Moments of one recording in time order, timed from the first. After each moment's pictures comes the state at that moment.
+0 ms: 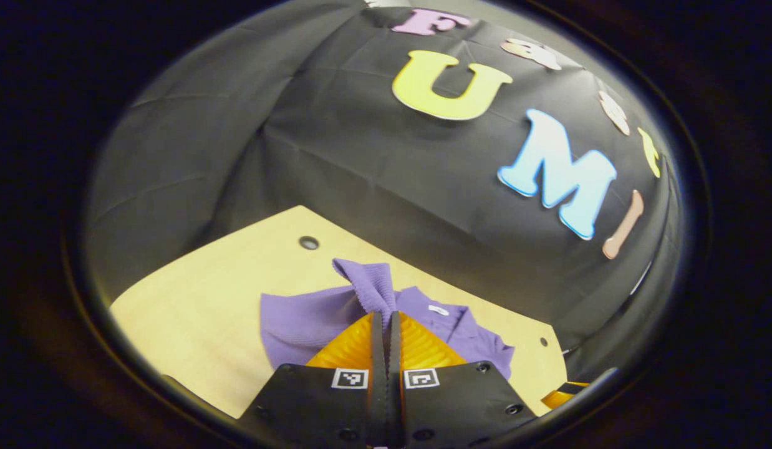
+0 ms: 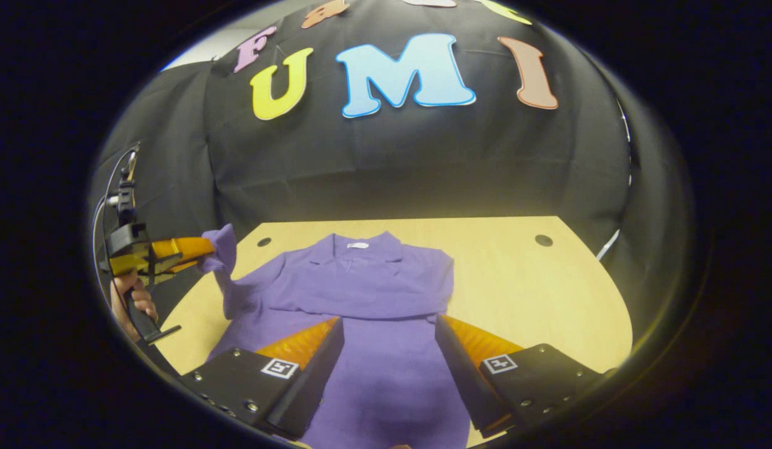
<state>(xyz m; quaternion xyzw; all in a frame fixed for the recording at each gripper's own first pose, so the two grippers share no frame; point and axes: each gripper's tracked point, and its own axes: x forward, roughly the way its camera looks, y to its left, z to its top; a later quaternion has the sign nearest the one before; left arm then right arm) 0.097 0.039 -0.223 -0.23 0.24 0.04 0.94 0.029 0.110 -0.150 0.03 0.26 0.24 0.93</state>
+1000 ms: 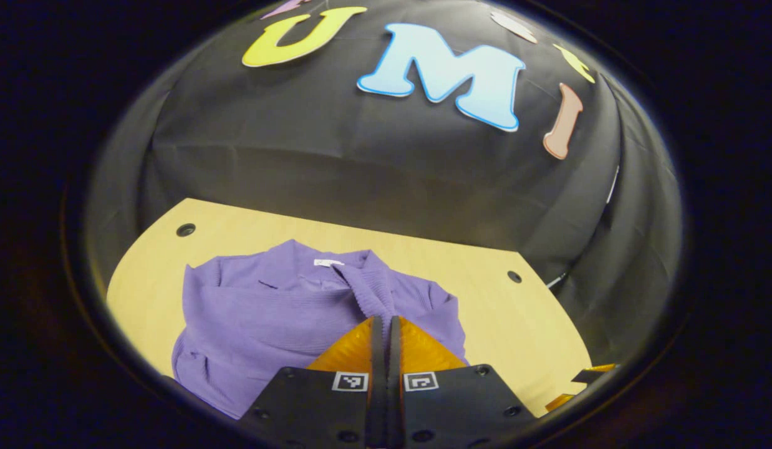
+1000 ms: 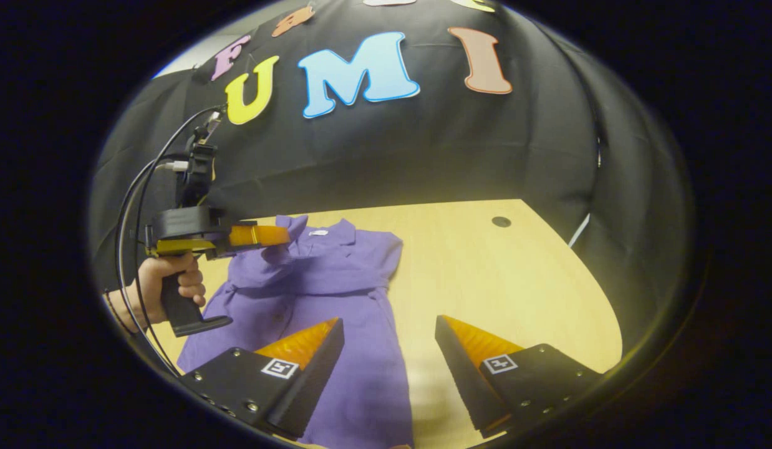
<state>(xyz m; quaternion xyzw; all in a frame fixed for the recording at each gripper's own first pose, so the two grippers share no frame) 0.129 -0.179 -0.307 -0.10 0.33 -0.11 0.93 0.019 0.016 -0.179 0.05 0.28 0.19 0.94</state>
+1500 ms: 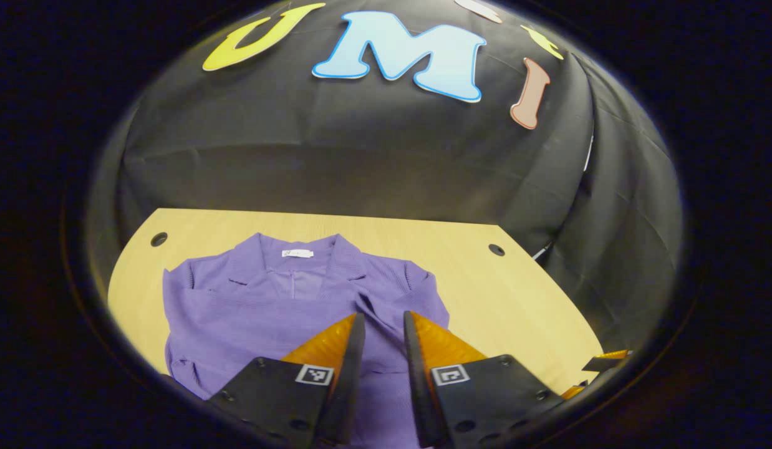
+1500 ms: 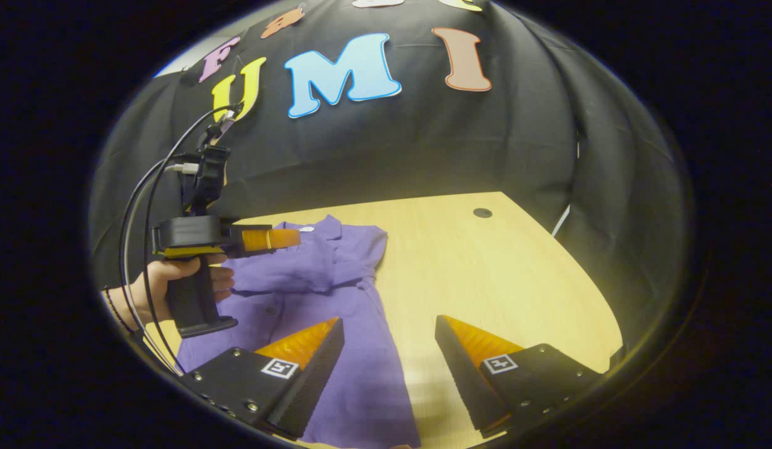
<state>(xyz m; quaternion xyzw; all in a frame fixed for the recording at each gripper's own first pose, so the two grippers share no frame) 0.115 -0.203 -0.321 -0.07 0.34 -0.17 0.92 0.012 0.011 -0.183 0.05 0.28 0.16 0.94</state>
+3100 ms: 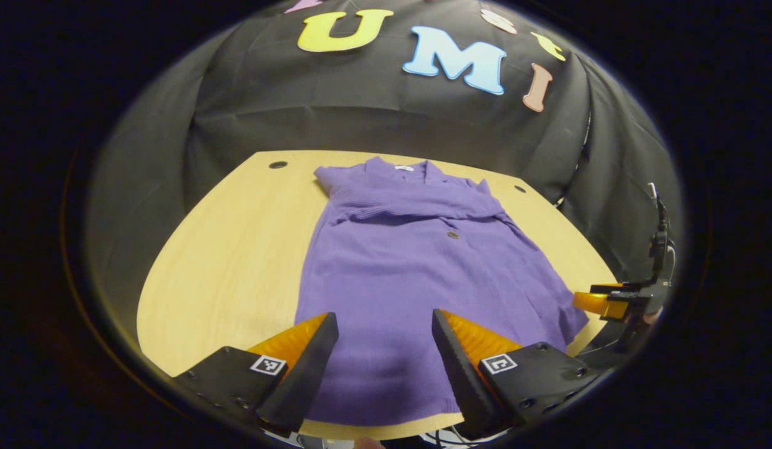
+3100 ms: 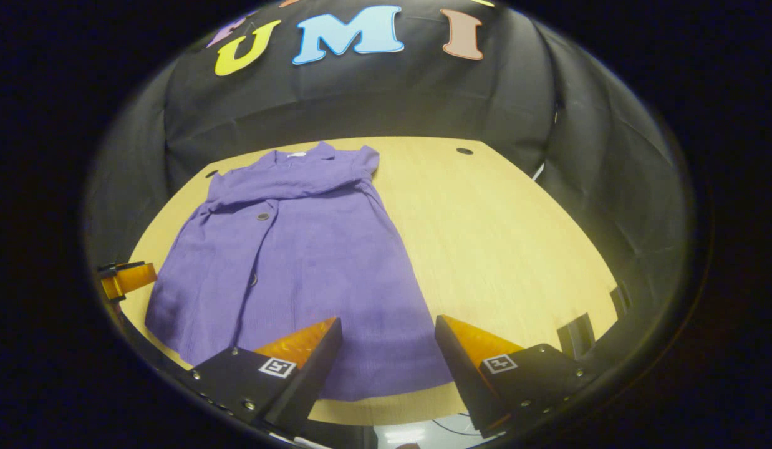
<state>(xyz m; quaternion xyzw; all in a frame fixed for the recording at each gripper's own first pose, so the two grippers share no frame) -0.181 0.060 -0.334 -0.05 0.40 -0.09 0.91 -0.109 0.006 -0.271 -0.01 0.38 0.11 0.92</state>
